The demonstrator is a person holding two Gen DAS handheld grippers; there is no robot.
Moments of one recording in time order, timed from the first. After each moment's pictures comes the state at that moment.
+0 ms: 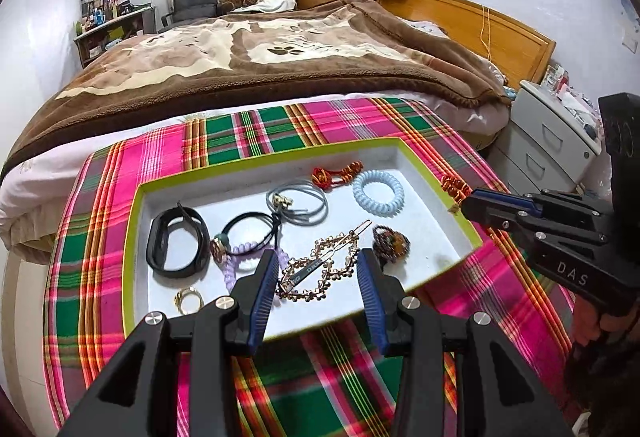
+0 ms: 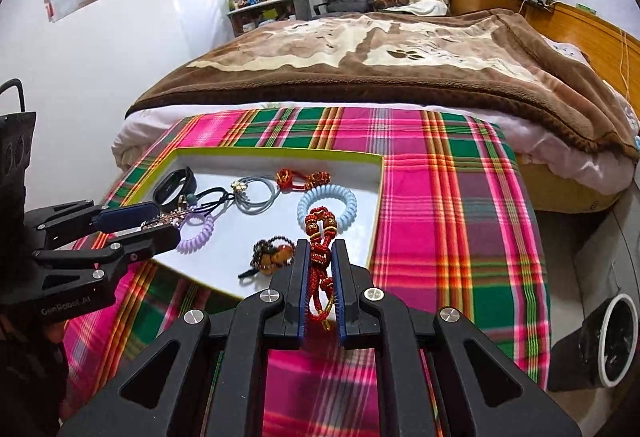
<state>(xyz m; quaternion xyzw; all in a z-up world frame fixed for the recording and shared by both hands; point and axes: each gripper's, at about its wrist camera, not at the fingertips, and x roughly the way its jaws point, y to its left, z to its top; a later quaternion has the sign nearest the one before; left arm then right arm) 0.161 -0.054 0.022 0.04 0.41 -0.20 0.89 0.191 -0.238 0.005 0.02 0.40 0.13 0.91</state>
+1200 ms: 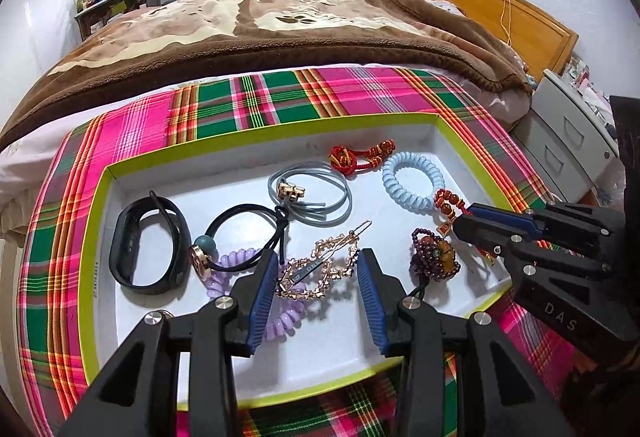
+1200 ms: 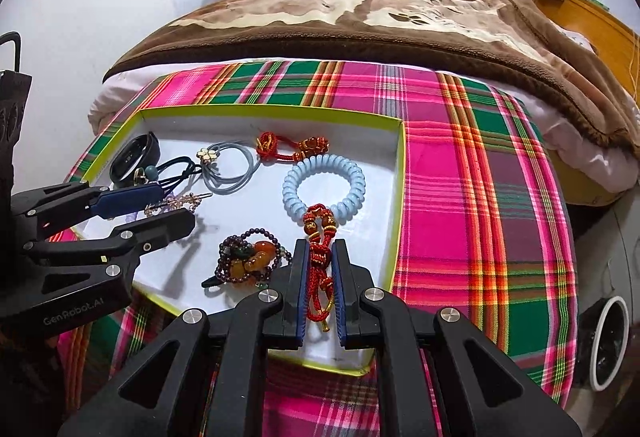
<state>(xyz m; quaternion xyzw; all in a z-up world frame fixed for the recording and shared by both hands) 0.197 -0.062 -0.015 0.04 0.45 -0.18 0.87 0.223 -0.219 -0.032 -0.01 0.45 0.11 0.88</state>
